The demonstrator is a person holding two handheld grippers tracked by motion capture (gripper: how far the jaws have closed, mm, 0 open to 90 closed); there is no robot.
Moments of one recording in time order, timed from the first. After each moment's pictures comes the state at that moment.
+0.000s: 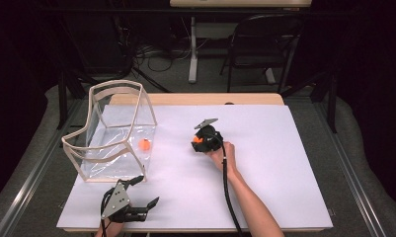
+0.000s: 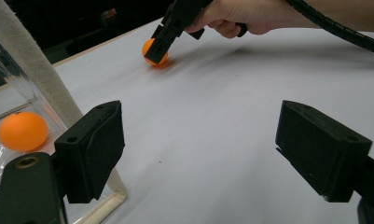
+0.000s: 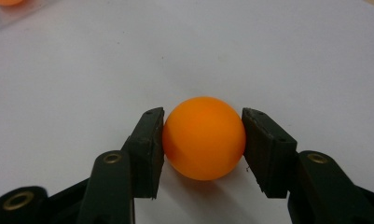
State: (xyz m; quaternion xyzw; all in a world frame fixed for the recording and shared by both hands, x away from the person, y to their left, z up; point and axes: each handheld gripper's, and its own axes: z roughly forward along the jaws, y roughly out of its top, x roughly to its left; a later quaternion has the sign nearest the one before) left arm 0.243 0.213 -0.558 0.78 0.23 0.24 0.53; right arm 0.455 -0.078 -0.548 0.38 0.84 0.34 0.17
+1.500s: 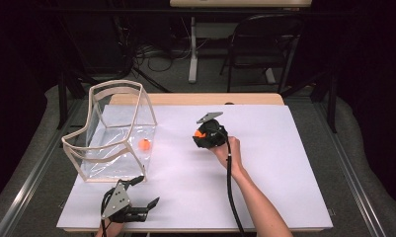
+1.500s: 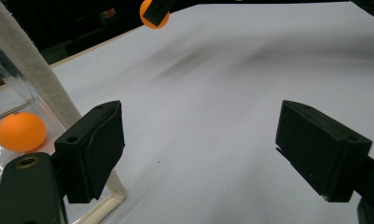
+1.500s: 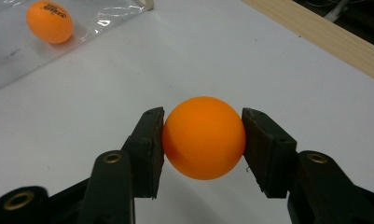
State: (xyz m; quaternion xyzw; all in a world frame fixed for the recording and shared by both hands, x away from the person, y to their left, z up) left arm 0.243 0.213 -0.558 0.78 0.23 0.24 0.53; right arm 0.436 -0.086 -0.497 0.36 0.84 0.35 0.19
